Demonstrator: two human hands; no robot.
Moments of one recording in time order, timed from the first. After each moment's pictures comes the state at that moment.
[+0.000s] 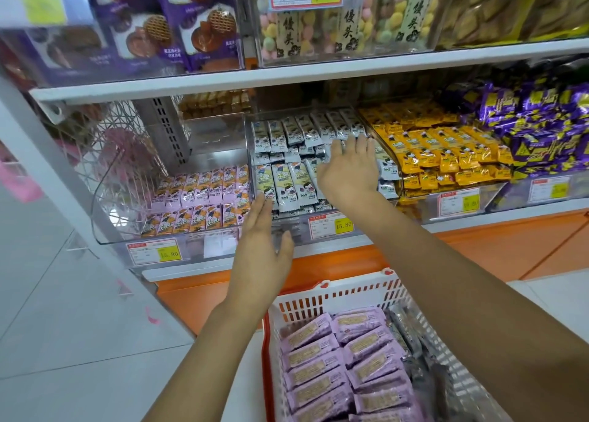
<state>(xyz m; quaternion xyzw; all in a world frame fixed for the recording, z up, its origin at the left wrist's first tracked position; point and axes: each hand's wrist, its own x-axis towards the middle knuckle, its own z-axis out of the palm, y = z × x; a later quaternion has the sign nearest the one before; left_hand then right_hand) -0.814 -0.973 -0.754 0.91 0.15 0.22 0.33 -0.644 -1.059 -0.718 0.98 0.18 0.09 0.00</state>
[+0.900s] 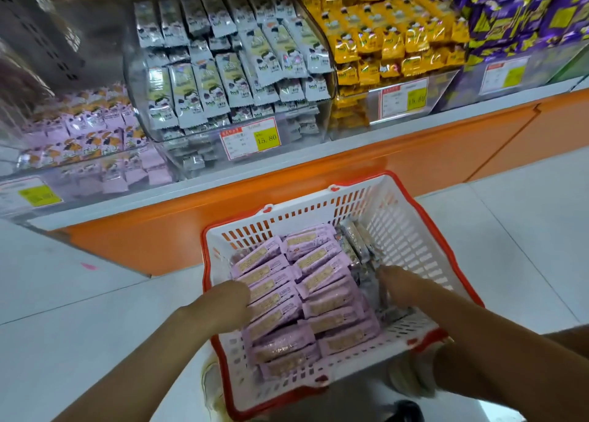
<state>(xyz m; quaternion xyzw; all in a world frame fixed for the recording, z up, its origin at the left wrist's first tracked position) -0.862 -1.007 -0.907 0.92 0.01 -0.39 0.10 -0.738 -1.331 -1.010 0.89 0.19 -0.40 0.07</state>
